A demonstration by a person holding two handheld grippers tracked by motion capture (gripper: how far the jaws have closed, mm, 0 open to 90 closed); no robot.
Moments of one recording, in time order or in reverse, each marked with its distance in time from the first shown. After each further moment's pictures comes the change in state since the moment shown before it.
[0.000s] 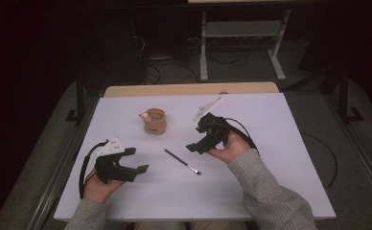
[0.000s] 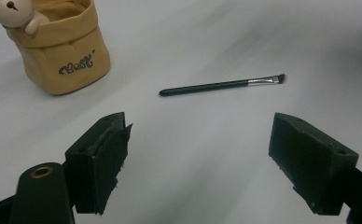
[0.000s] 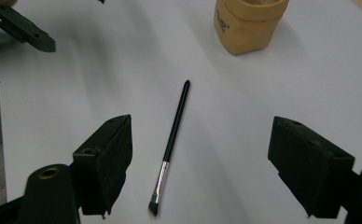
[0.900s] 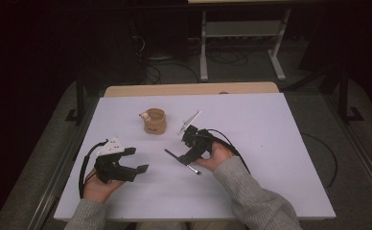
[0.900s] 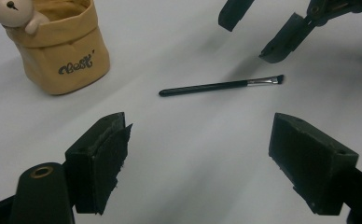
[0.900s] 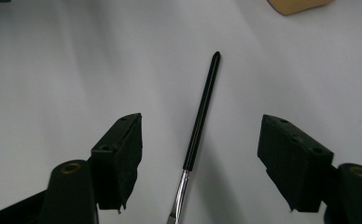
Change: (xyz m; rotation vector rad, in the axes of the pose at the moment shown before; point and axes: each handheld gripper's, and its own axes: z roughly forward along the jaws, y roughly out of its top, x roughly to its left) left arm 0.001 0.000 0.000 0.003 -0.005 0.008; right arm 0.013 -0.004 0.063 0.120 0.041 -0.019
